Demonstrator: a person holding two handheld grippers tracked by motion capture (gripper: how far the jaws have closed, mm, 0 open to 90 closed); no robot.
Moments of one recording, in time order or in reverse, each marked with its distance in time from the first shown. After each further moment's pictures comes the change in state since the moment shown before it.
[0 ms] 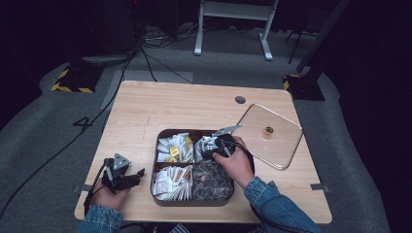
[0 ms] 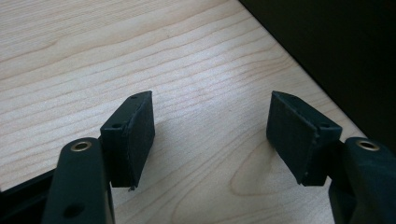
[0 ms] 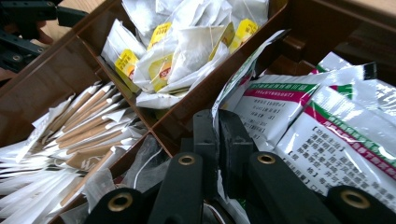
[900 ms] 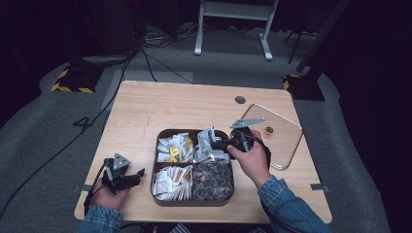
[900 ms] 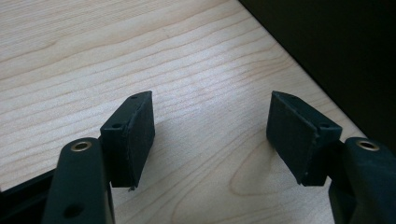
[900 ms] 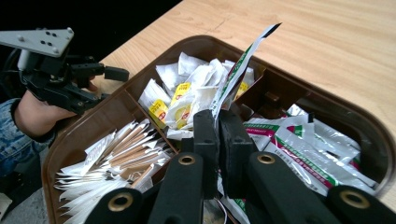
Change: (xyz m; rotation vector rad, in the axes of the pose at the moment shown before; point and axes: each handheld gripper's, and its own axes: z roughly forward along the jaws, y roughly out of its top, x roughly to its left) left arm 0.000 0.000 0.000 0.000 0.000 0.000; right arm 0.001 0.009 -0.062 -0.181 0.034 -0.003
